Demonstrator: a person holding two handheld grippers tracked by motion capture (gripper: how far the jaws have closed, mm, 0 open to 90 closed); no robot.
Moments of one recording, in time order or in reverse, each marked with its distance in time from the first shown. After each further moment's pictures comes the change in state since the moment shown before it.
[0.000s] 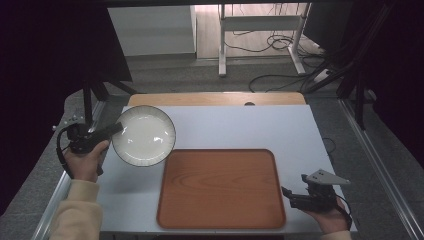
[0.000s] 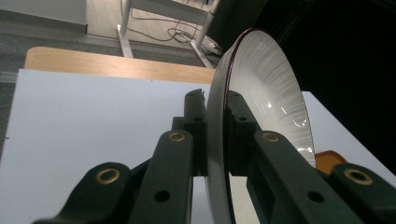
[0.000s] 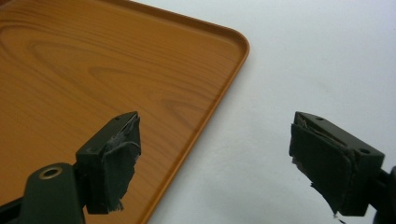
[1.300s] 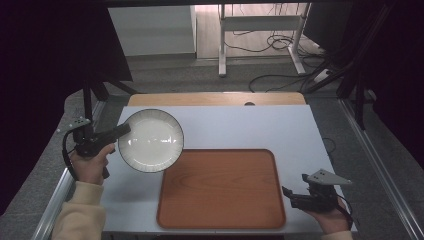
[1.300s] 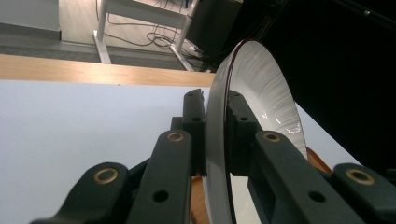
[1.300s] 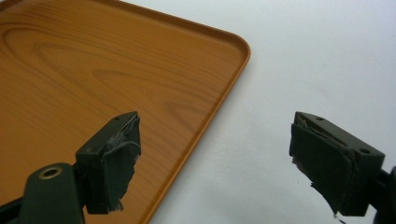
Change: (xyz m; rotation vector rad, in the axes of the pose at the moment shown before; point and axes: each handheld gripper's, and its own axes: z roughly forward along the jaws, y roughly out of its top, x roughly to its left) left arm -0.029 -0.003 0.000 -0.014 -0.075 0.036; right arm -0.001 0.001 -0.003 -0.012 0.004 -0.007
